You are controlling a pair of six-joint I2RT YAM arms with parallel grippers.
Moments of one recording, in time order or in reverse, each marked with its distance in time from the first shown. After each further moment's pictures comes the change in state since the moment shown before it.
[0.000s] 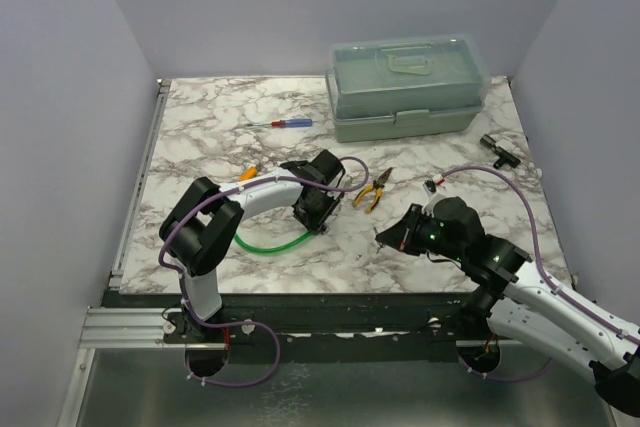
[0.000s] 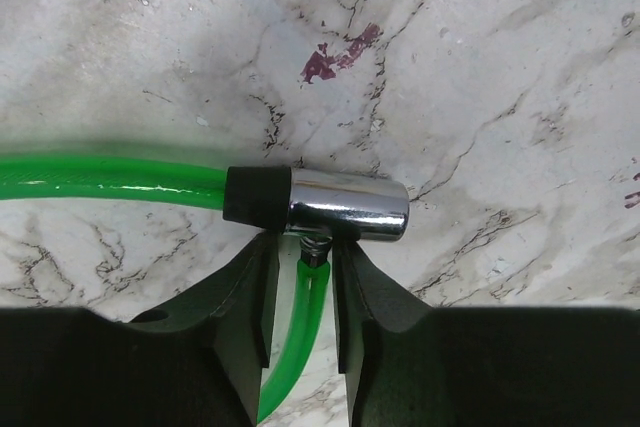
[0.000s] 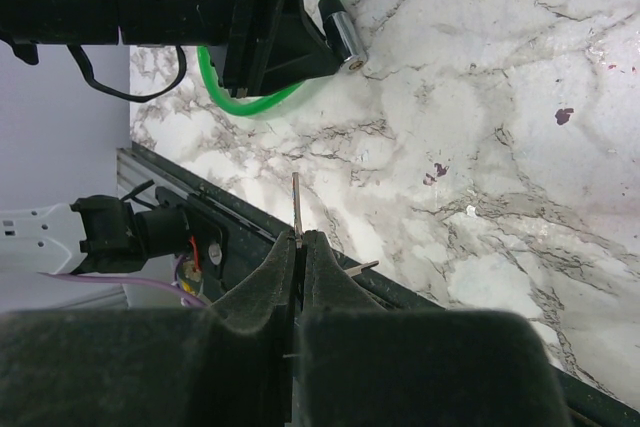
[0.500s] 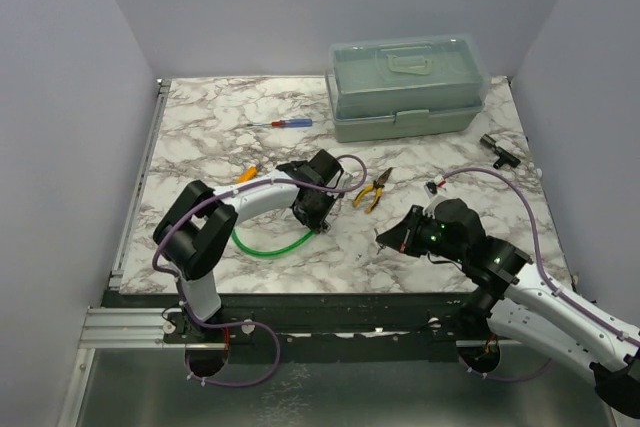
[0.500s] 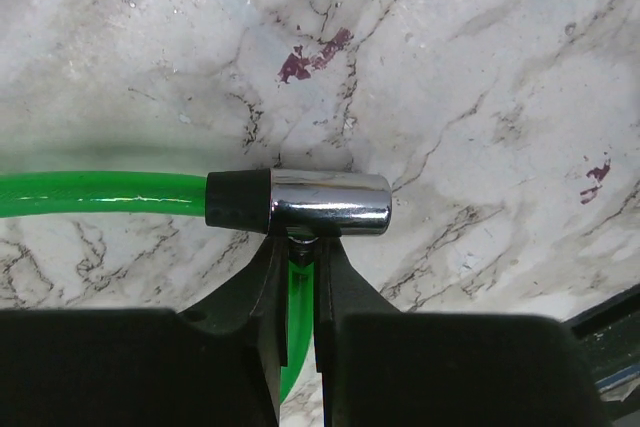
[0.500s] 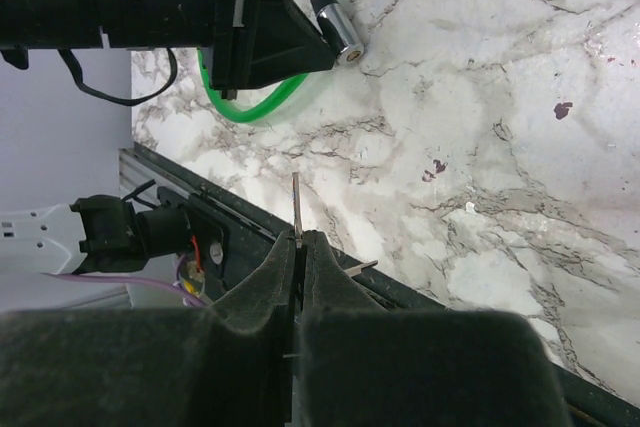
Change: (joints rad) left arm 0.003 -0.020 -0.019 0.039 0.033 -0.035; right arm 0.000 -0.017 -0.014 0.000 0.000 0.011
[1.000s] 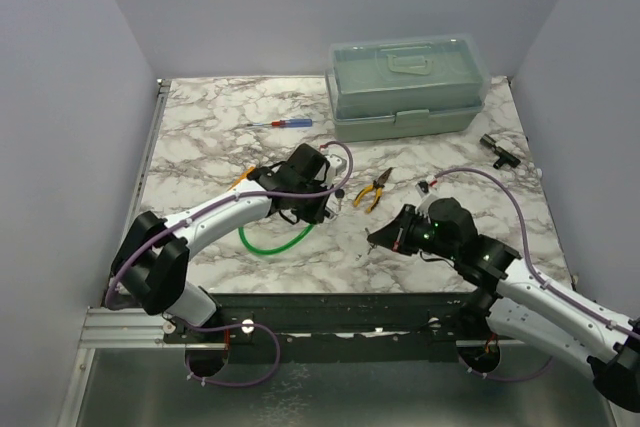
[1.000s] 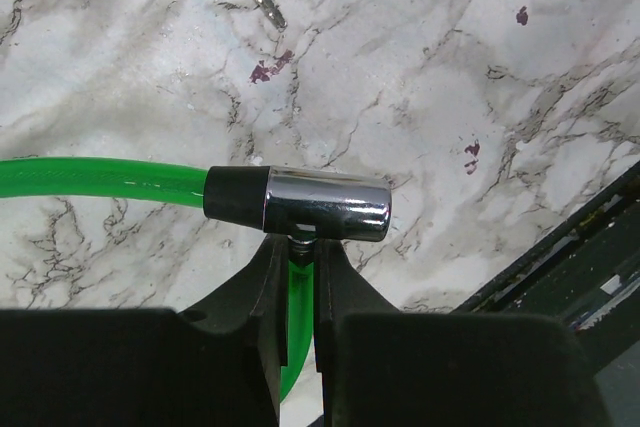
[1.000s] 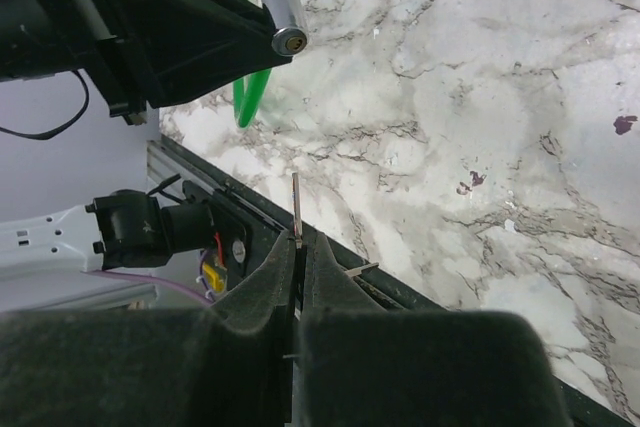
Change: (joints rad) left arm 0.000 -0.283 -0.088 0.052 0.030 -0.027; right arm 0.000 0.047 -0.045 0.135 -0.064 0.035
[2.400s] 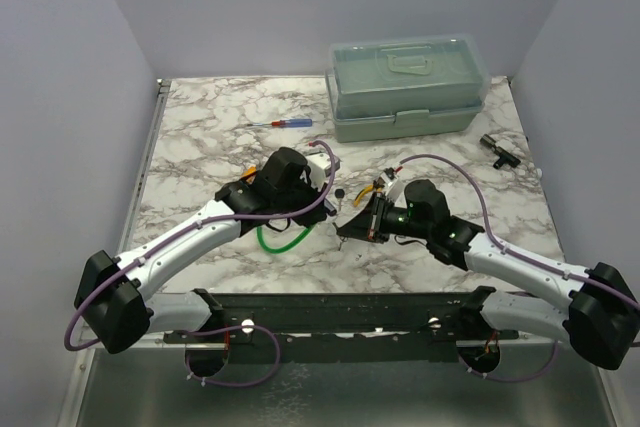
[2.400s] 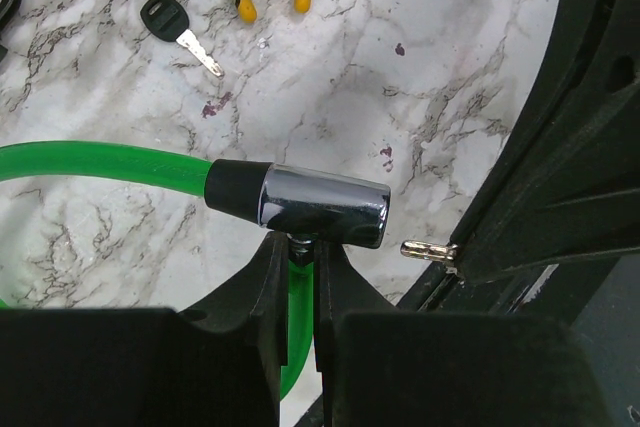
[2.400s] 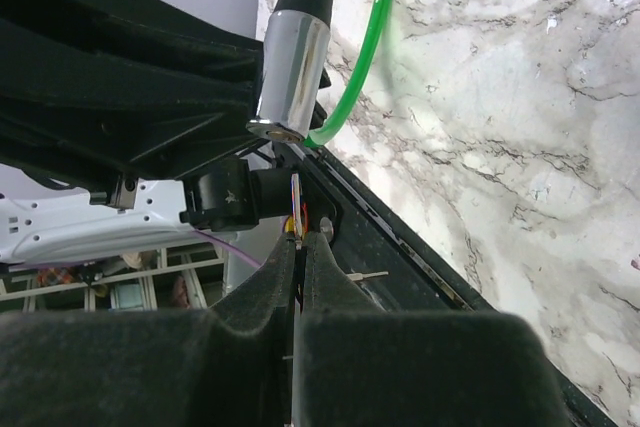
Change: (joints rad) left arm -0.020 -0.272 -0.092 0.082 0.078 0.013; right arm 0.000 0.356 0.068 0.380 -0.273 0.083
